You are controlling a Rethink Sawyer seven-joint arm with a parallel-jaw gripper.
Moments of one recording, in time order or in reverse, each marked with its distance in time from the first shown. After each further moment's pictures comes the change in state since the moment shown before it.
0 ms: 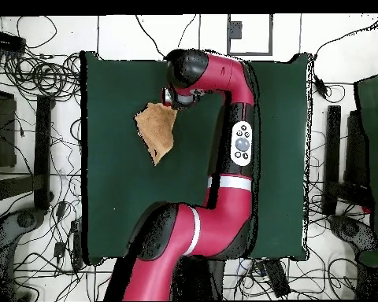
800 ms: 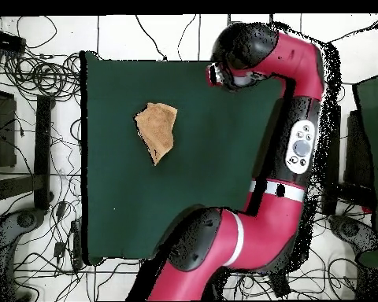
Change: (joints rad) arm -0.151 -0.173 -0.024 -0.001 -0.017 0.000 -0.251
